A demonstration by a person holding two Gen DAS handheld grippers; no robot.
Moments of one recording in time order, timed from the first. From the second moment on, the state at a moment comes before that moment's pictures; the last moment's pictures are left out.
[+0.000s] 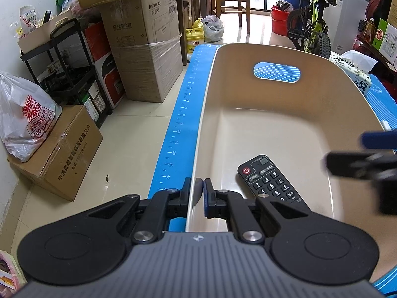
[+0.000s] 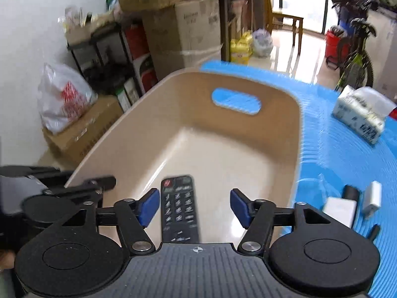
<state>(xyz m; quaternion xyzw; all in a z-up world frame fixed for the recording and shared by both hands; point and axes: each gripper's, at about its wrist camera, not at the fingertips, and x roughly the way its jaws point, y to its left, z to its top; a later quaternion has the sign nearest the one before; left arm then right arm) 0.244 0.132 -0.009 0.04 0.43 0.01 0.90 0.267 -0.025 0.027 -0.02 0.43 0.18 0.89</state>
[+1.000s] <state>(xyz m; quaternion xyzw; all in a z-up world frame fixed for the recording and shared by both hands) 0.243 0.134 -0.009 0.04 0.43 0.01 0.90 0.197 -0.214 -0.043 0.01 0.44 -0.02 0.90</state>
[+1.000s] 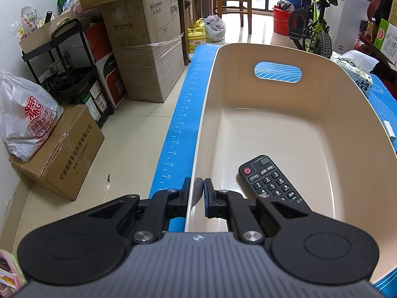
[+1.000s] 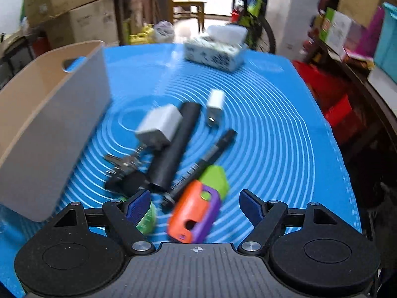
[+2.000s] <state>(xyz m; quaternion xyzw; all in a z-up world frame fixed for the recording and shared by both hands) 0.243 0.138 -0.009 0.04 0.43 0.01 0.90 0.205 -0.202 -0.079 0.00 0.47 -0.03 0.88</state>
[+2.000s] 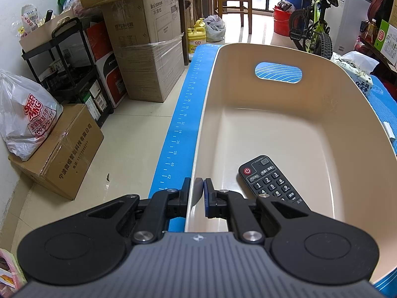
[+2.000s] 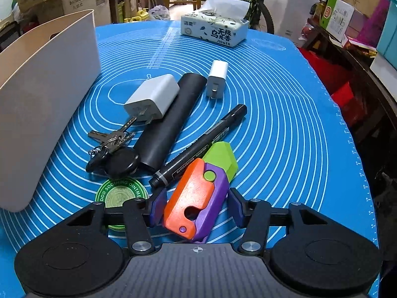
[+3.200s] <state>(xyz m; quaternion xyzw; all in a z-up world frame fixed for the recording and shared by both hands) 0.244 0.138 -0.008 0.04 0.43 0.01 0.90 0.199 -0.213 -0.070 0.00 0.43 -0.04 0.90</state>
